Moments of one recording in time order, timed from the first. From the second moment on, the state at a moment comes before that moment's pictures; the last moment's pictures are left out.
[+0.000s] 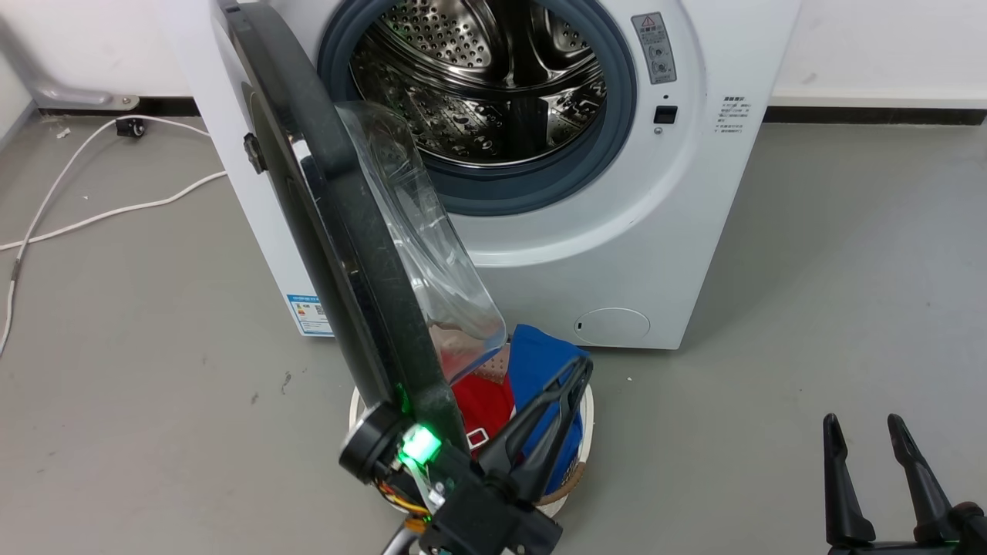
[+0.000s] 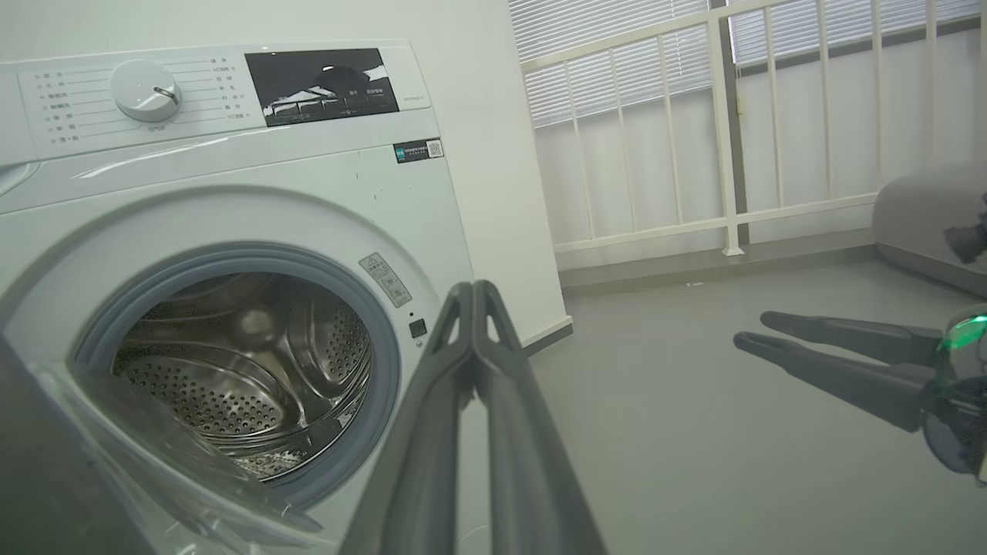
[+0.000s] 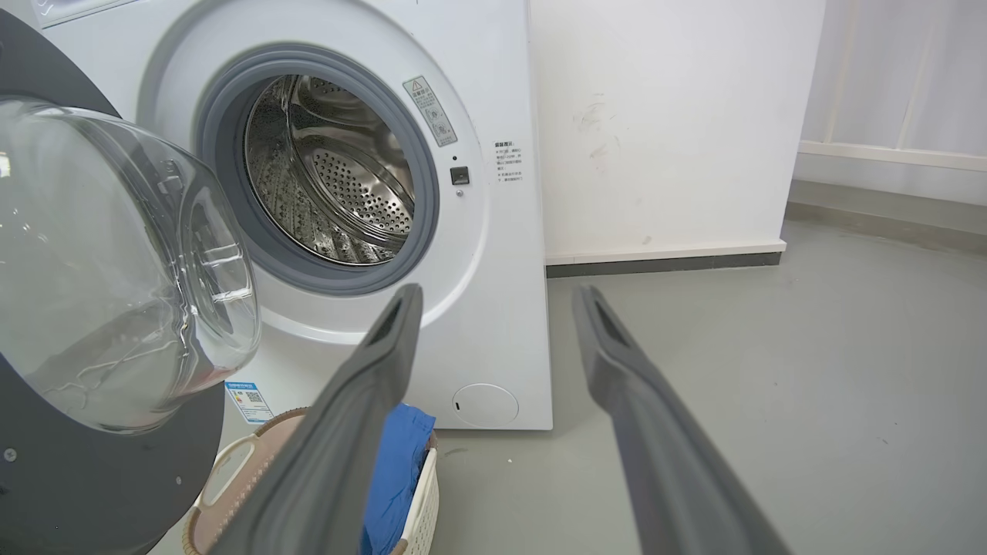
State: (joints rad) left arm -0.11 0.09 -0.55 -0.15 0.04 -0.06 -0.26; right arm 0.21 -0.05 -0.09 -0.06 0.16 0.13 -0.26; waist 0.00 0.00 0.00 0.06
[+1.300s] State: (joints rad) left arm 0.08 0.14 -0.39 0.04 -0.06 0.07 -0.27; right arm 0.21 -0.05 -0.10 -0.05 0.16 0.13 -0.26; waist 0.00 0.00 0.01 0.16
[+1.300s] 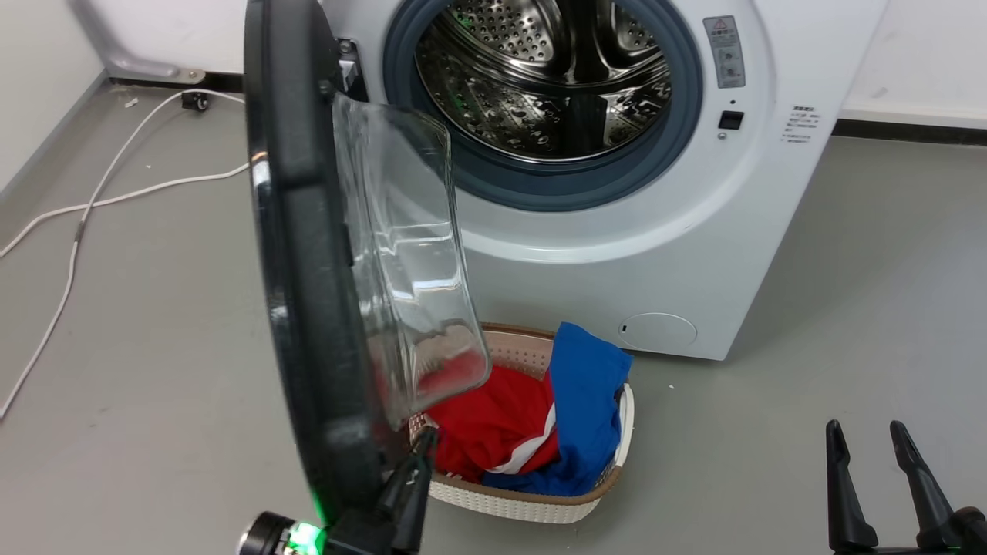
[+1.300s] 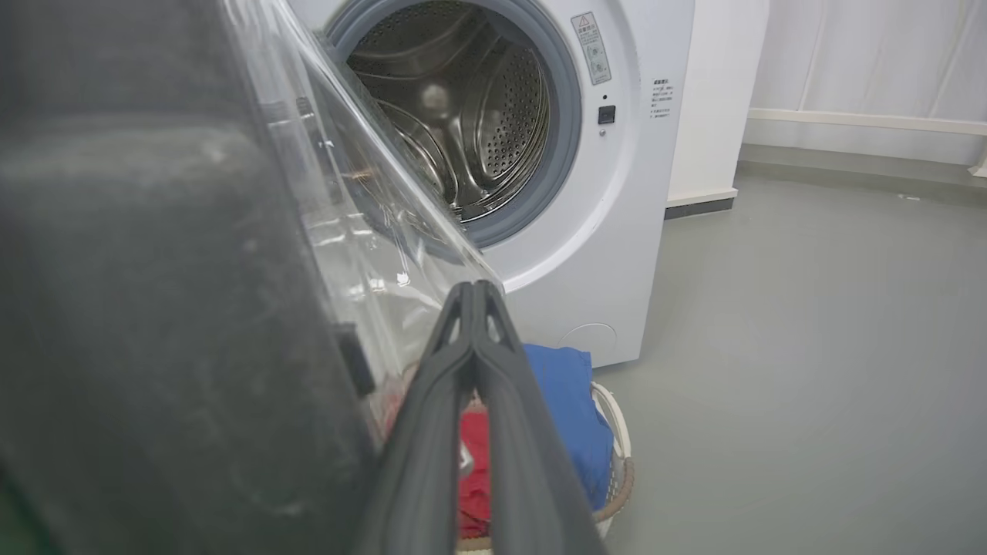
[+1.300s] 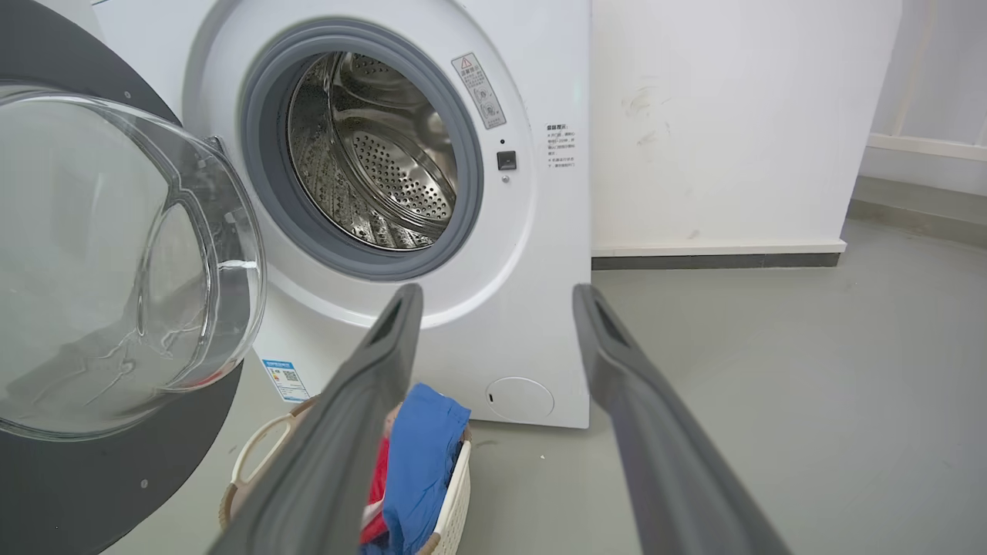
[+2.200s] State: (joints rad) left arm 0.12 0.21 -0.08 0.01 -0.10 0.14 -0.27; right arm 0.21 -0.05 -0.09 -0.04 0.15 0.13 -0.26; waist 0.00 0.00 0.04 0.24
